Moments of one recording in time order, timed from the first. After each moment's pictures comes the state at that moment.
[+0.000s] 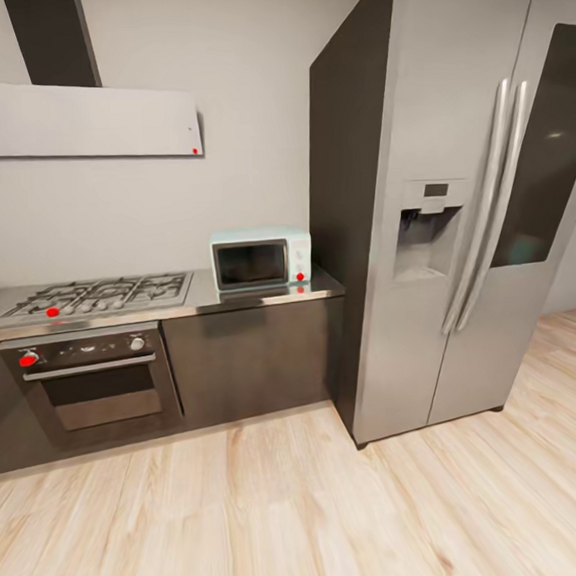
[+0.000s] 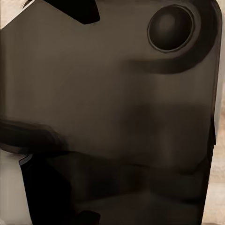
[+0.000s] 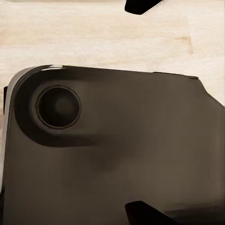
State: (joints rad) left arm 0.00 -0.09 0.01 -0.04 0.13 -0.01 0.00; right arm 0.00 0.00 0.00 0.00 0.01 -0.05 -0.01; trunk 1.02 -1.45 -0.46
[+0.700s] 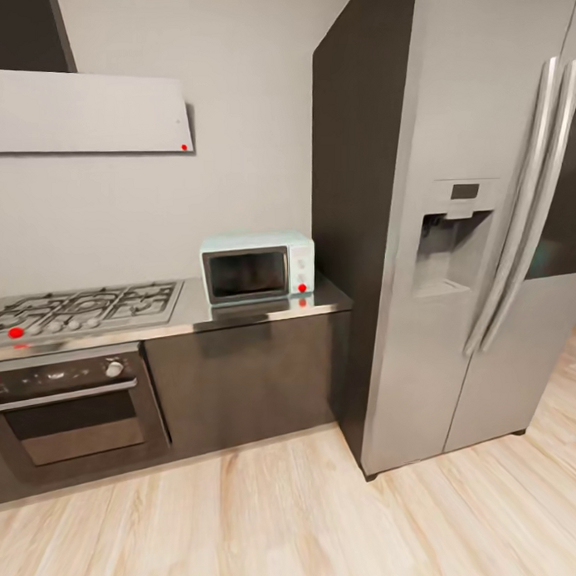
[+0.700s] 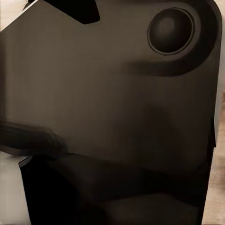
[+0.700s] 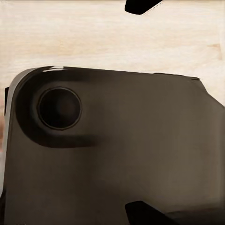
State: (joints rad) left arm 0.00 -0.09 0.01 -0.04 0.13 -0.01 0.00; right arm 0.00 -0.01 0.01 0.00 0.01 -0.05 -0.01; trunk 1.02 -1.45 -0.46
